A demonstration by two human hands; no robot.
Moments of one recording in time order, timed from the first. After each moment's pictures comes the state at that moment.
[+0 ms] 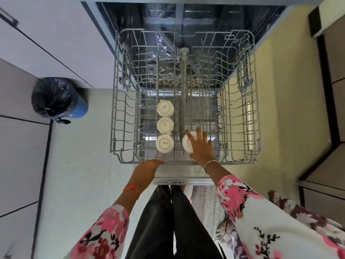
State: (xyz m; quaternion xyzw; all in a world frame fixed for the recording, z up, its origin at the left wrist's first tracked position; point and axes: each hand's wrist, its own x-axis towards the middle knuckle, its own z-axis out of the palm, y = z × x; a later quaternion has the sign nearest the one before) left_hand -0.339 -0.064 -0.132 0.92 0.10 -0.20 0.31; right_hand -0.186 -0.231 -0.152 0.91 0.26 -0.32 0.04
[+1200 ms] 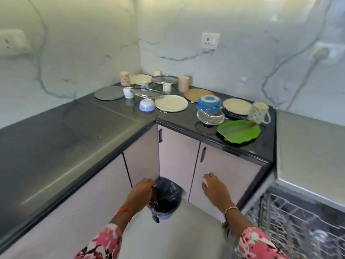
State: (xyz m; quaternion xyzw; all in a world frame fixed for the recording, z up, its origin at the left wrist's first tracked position) left_hand -0.493 0.459 0.042 0.93 0.30 0.14 0.17; right_hand -0.262 0.301 0.070 0.86 0.49 -0.07 -0.13
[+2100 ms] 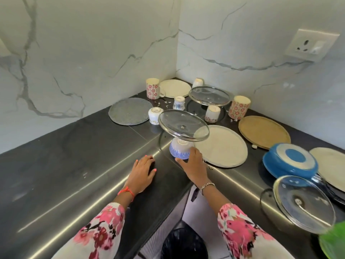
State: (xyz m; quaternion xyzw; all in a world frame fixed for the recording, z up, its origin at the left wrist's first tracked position) left_hand -0.390 0.879 0.058 0.87 0.43 0.14 0.18; right_hand -0.197 0.811 0.092 0.80 0.50 -0.15 -0.30
